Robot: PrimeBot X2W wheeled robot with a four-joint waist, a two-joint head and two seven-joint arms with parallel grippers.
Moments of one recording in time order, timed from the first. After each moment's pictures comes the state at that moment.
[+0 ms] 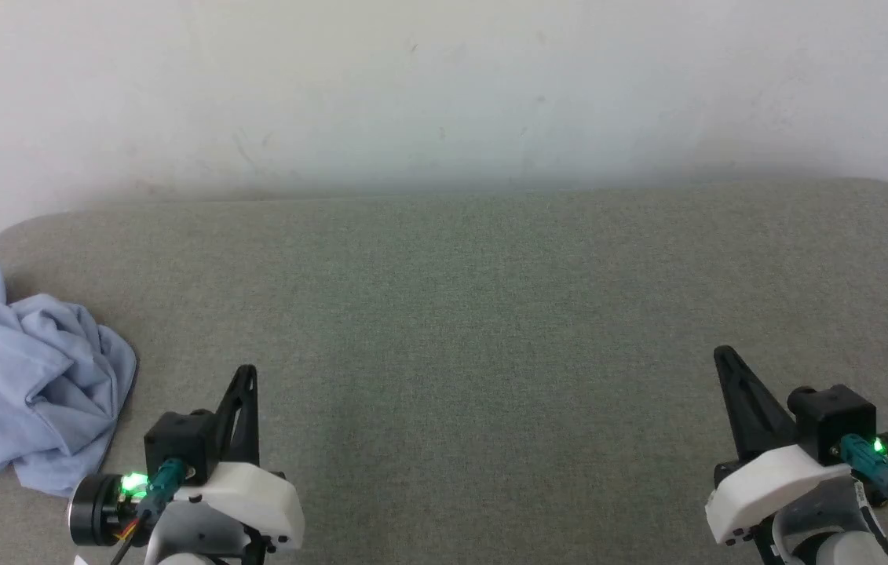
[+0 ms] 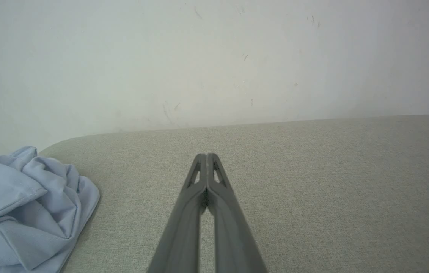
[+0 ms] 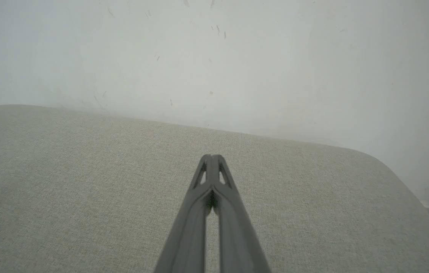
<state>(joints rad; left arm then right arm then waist) 0.01 0.05 0.00 0.01 -0.01 -0.01 0.00 0.01 -0.05 0.00 0.00 0.01 0.13 0.00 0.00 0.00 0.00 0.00</state>
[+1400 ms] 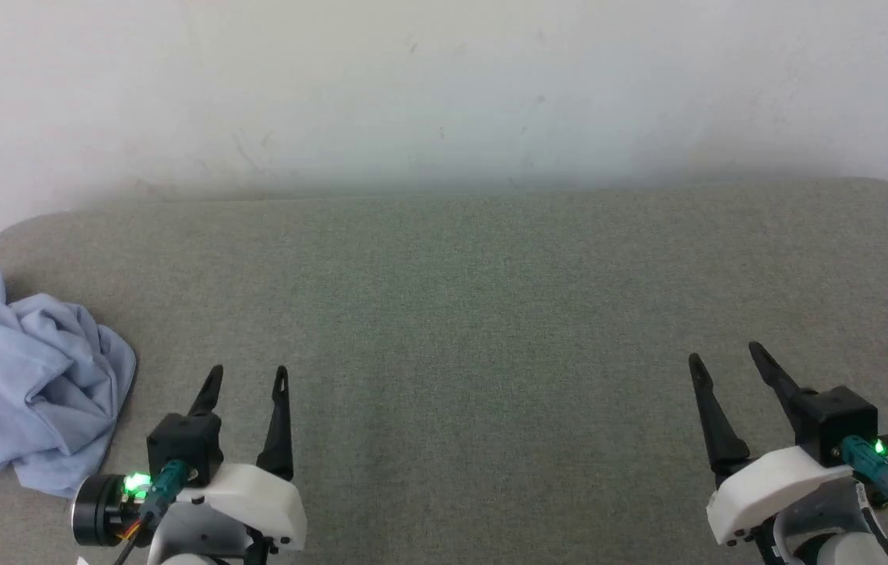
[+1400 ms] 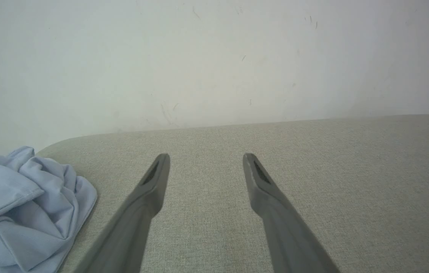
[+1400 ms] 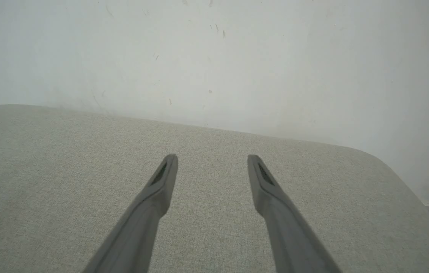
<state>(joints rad) 0.01 0.05 -0.01 0.01 -0.01 -0.01 0.00 0.02 -0.05 0.00 0.01 0.01 0.13 0.00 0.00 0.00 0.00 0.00</state>
